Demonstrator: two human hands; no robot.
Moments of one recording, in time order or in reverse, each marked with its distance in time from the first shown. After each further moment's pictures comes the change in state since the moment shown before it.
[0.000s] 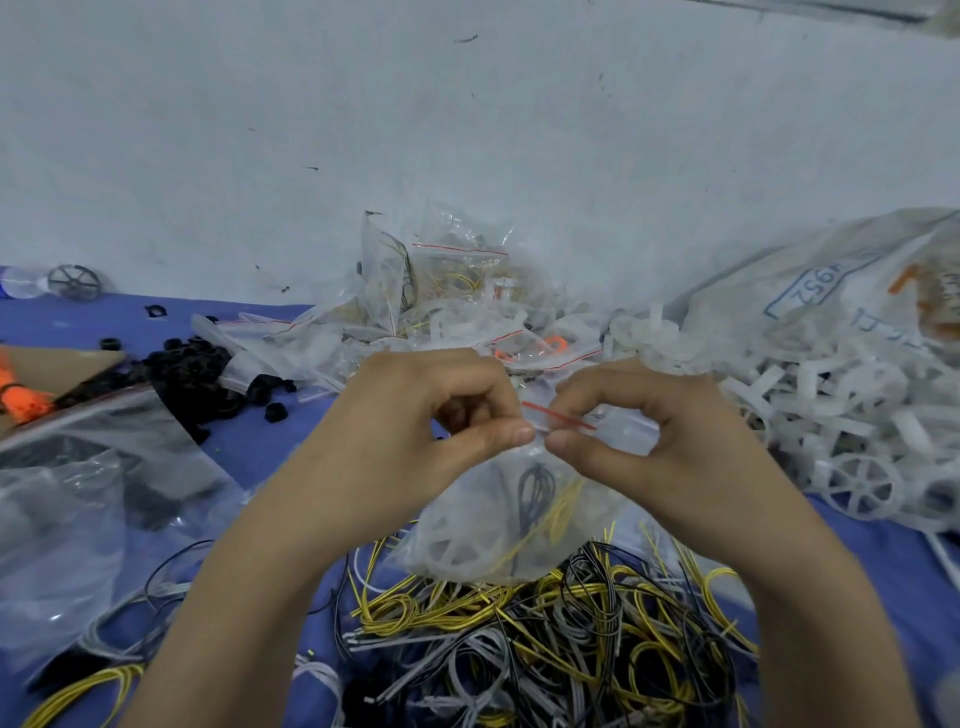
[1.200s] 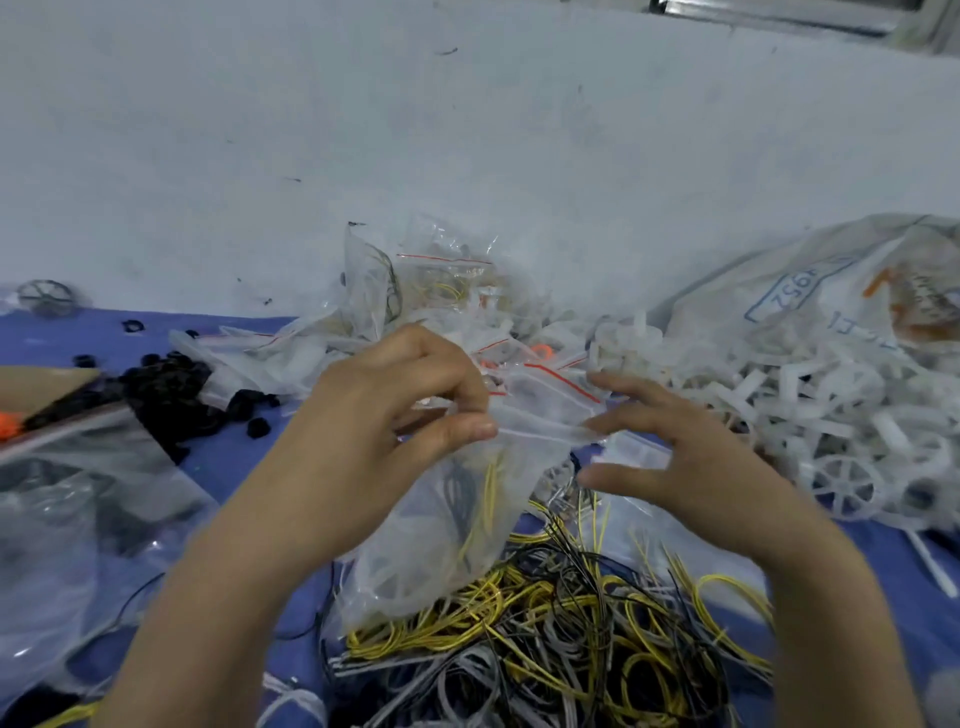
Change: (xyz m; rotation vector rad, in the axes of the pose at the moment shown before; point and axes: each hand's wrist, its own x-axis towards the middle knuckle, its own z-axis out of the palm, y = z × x) left_hand 0.001 -0.007 -0.004 0.007 0.046 0.002; right_hand -0.001 0.056 -0.017 -0.168 -0.064 0.194
